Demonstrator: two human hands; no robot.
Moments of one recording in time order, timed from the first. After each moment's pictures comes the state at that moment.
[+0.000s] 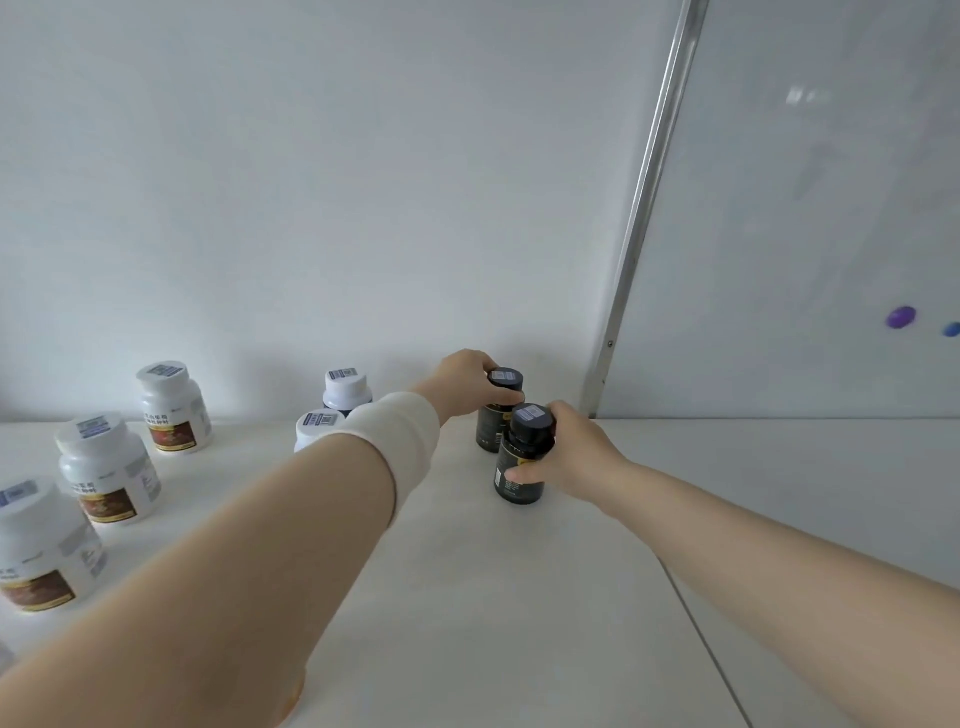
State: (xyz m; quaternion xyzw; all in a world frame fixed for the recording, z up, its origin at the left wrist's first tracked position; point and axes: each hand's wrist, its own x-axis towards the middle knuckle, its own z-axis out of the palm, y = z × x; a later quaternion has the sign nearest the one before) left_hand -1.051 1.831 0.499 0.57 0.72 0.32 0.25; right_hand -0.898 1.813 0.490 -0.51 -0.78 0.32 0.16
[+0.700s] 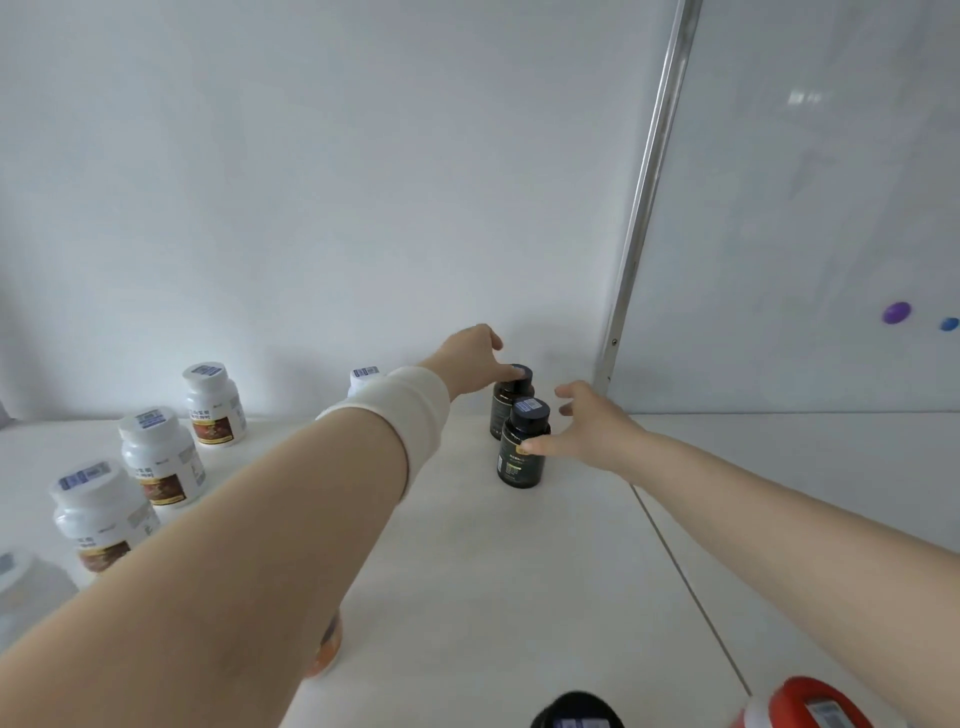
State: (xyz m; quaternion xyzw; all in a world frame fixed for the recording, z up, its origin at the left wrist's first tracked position) left_hand -1.054 1.812 0.526 0.59 0.75 0.26 0.17; right_hand -0.891 1.807 0.508 -0.52 -0.79 0.29 0.15
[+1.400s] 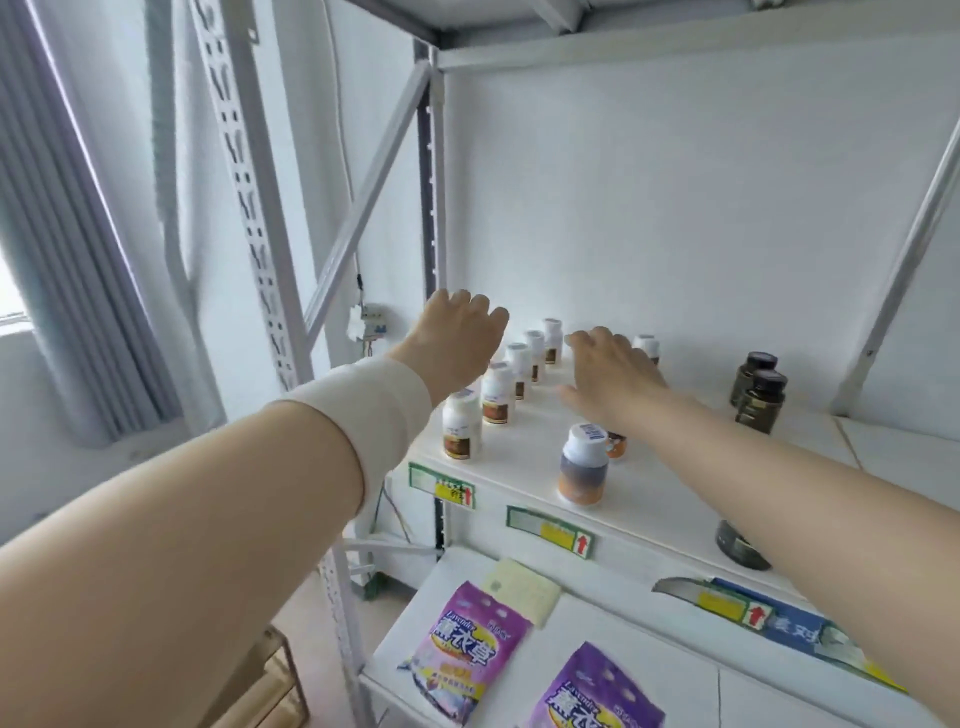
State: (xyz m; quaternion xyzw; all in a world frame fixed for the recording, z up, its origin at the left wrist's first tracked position) left_hand -1.062 1.397 0.584 0.45 0.82 -0.16 -0.33; right_hand -0.950 1.515 0.564 -0.24 -0.96 -0.04 0.14
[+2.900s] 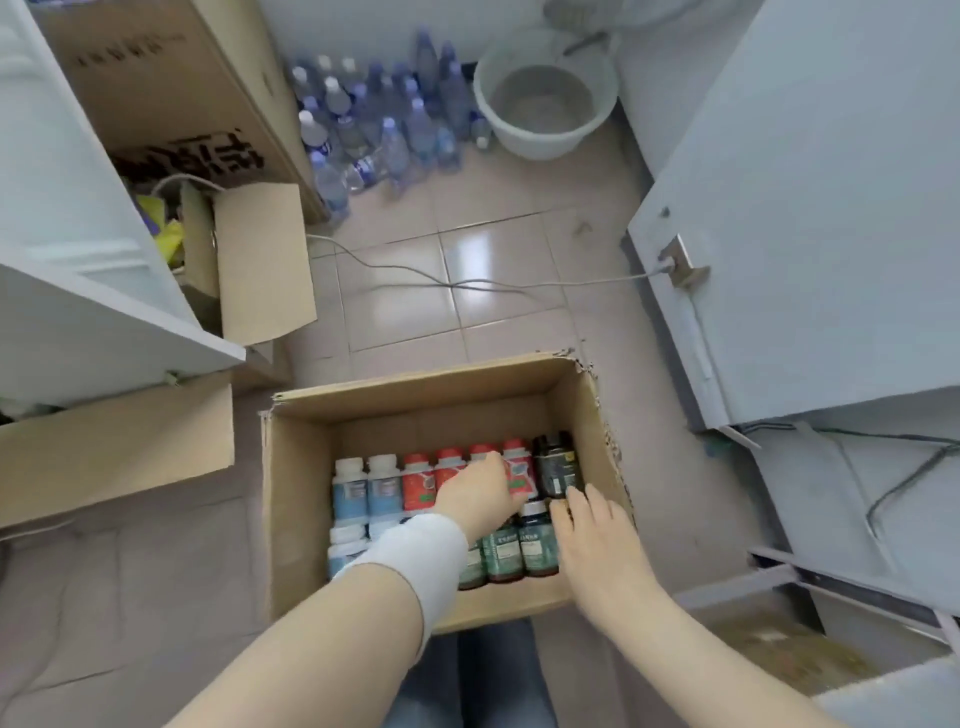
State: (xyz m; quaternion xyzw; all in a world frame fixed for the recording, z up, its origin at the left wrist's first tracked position) left_hand -1.550 0.987 -0.040 -0.12 0.86 0.24 0.43; right_hand -1.523 1.130 -0.031 0.21 -0.93 -0.04 -0.28
